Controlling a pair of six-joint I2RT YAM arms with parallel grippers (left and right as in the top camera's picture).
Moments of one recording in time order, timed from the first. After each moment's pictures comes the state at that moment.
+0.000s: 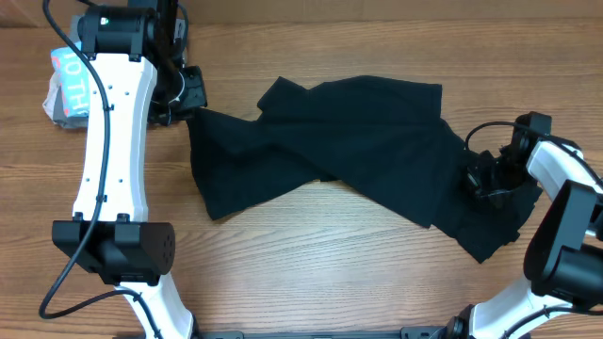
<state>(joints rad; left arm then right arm) -0.06 1.99 2.25 -1.69 0.03 -0.29 -0.35 1.88 1.12 -0.77 -0.26 0.57</state>
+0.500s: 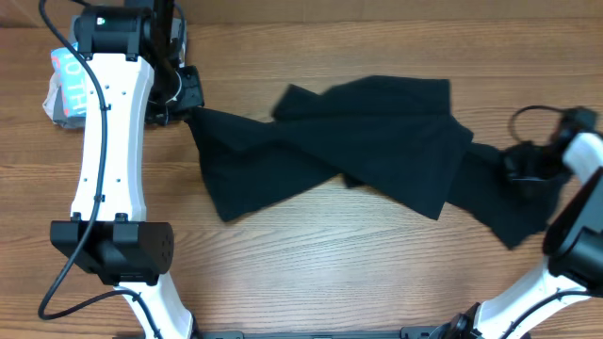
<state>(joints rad) -0.04 1.99 2.25 -1.69 0.03 -0.29 -0.56 2.02 1.34 -0.82 -0.23 0.70</state>
